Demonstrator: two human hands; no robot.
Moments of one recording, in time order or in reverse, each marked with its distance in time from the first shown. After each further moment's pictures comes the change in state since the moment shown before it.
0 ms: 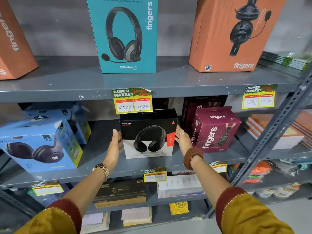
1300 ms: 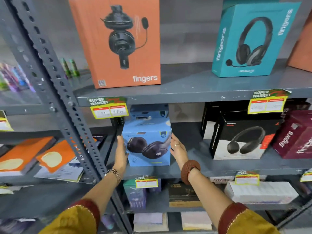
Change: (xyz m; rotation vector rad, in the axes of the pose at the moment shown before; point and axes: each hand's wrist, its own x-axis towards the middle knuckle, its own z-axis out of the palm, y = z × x) left_hand -0.002 -0.001 -0.364 -0.181 0.145 0.039; right_hand -0.130 -0.001 0.392 0.206 -0.215 0.059
